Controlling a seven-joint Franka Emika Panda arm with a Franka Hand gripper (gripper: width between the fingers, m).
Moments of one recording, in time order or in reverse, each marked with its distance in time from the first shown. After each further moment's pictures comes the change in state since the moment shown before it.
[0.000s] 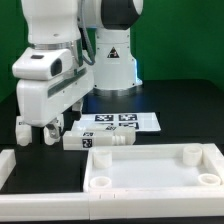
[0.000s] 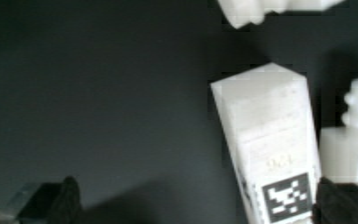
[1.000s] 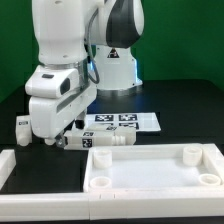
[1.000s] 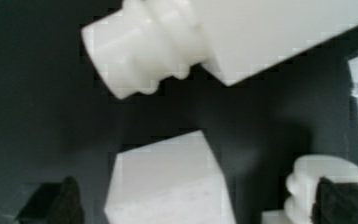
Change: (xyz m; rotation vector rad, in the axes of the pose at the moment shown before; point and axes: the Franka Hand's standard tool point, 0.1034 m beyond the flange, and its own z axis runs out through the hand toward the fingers) arm -0.012 -0.036 0.040 0.030 -0.024 0.032
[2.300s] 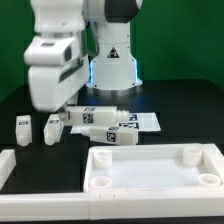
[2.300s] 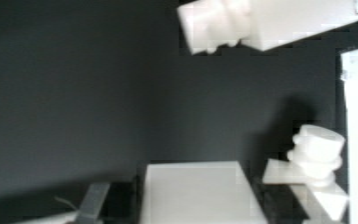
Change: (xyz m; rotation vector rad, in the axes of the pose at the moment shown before) arm 0.007 0.007 -0.060 -0.102 0.011 -0.226
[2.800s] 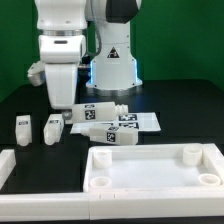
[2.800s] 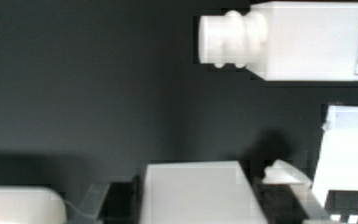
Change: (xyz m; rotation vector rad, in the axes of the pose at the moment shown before) arm 0.017 -0.003 0.001 -0.004 -0.016 -0.352
